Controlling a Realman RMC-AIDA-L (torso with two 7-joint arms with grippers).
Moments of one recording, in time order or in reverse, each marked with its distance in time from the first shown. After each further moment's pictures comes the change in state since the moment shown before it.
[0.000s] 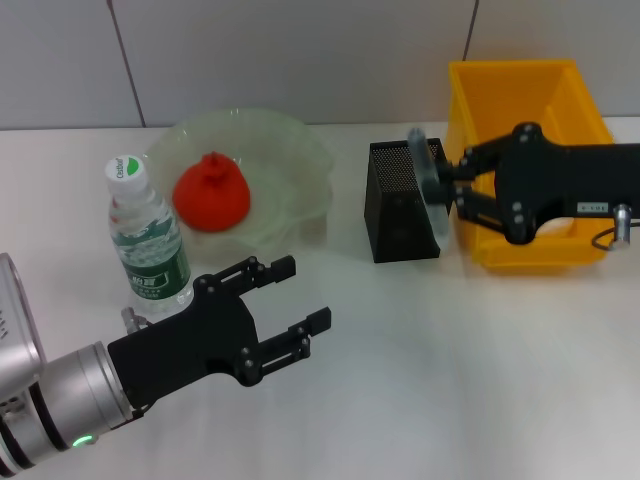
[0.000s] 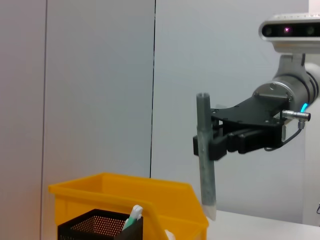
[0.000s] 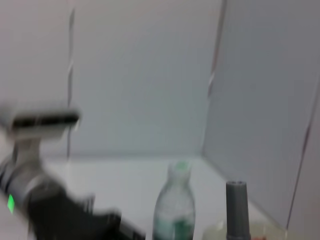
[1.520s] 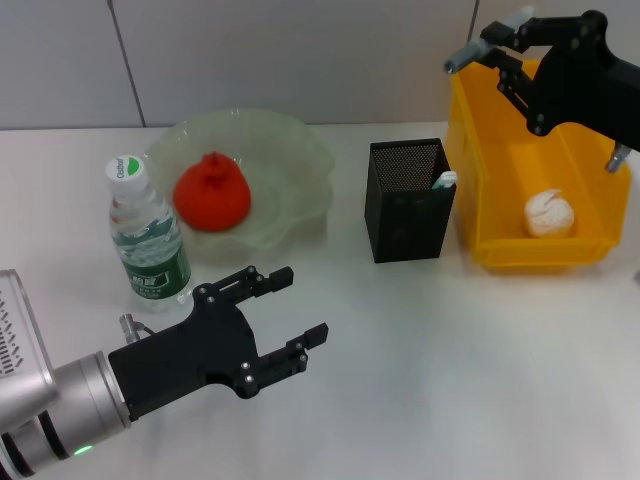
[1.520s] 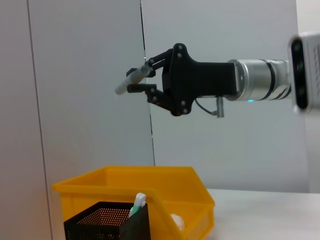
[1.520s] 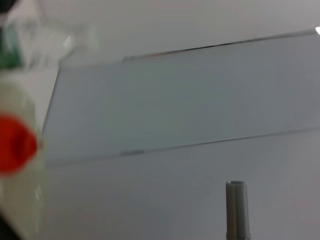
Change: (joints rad) left arm -0.008 0.000 -0.001 -0.031 0.010 -0.015 0.126; right arm -0.072 0.010 -0.083 0.215 0.503 0.370 -1.698
